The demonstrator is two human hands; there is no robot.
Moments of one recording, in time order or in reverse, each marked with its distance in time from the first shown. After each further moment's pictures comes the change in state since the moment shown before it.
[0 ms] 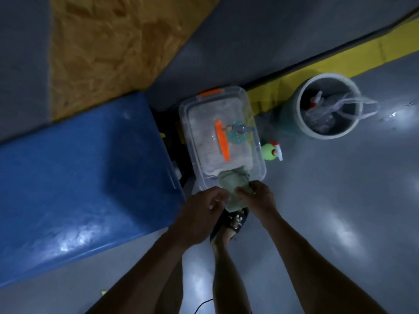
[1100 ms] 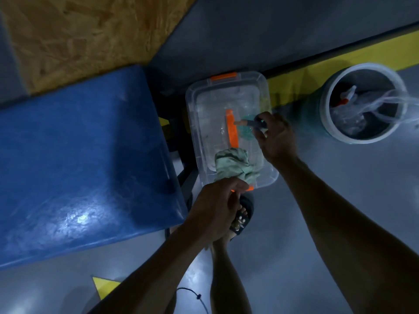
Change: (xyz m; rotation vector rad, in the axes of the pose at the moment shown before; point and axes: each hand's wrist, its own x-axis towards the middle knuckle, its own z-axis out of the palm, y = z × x) left_hand 0.041 0.008 0.022 0.072 0.097 -0.007; right_hand 0.135 -0.073 -0.017 -0.443 0.247 -0.805
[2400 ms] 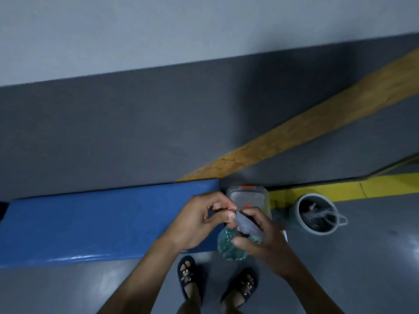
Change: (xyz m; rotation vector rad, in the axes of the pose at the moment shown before) left_hand -0.368 0.237 -0.253 -0.142 0.300 0.535; right_hand -0.229 -0.392 -0.380 0.780 -0.421 -0.230
